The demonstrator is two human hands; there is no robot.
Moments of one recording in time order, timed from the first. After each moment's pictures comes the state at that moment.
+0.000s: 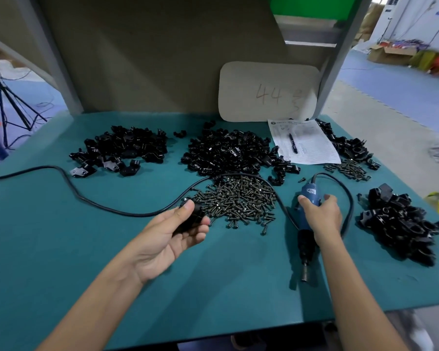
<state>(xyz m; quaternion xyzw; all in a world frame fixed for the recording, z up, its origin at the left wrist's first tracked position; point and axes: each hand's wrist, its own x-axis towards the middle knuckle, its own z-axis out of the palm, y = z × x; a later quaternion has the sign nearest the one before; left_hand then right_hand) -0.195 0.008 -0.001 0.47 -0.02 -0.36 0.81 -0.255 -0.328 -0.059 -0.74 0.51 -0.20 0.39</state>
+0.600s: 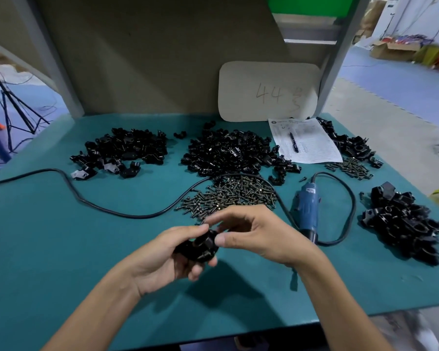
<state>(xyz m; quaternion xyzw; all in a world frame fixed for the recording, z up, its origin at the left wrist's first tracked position) -0.206 0.012 0.004 0.53 -0.08 -0.51 0.68 -0.277 -0.195 0.021 -0.80 -0.06 0.04 0.60</state>
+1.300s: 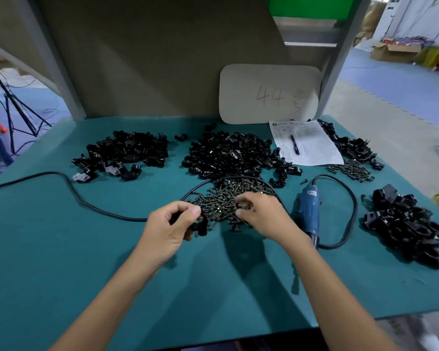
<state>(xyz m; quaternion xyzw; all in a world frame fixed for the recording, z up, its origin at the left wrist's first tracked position) -0.184 0.000 -0.013 0.72 -0.16 -0.13 0.66 -0.219 -0.239 -0.028 -0.95 0.10 -0.03 0.30</state>
